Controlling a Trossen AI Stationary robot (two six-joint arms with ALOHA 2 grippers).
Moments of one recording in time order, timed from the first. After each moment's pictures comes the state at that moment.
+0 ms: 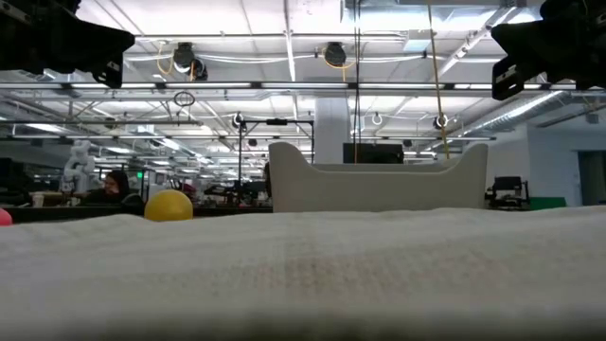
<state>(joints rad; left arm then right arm) -0.14 0.14 0.12 0.06 -0.01 0.07 0.09 0.10 0.02 0.27 -0.11 0.11</state>
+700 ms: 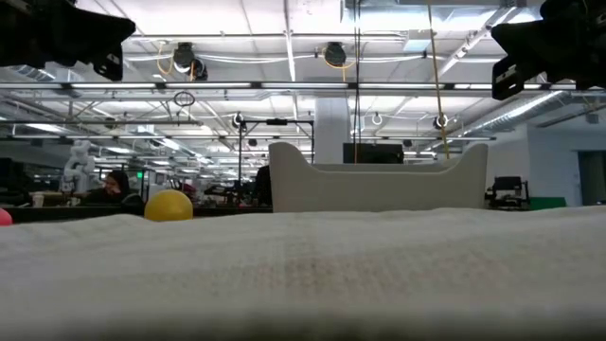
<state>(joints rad) -0.14 0.14 0.12 0.13 -0.01 0.07 0.09 0.10 0.02 0.27 -0.11 0.11</state>
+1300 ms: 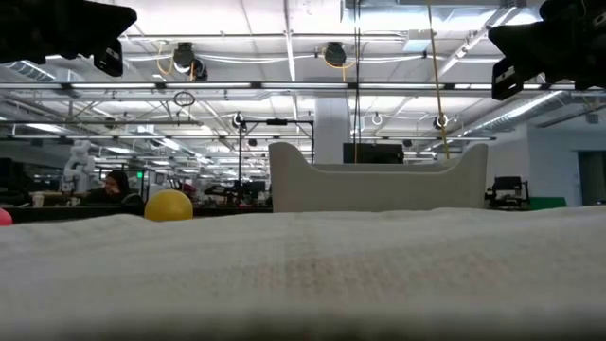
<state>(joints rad) -0.14 0.15 0.12 0.18 -0.04 0.02 0.09 0.10 0.02 0.27 -0.08 0.07</state>
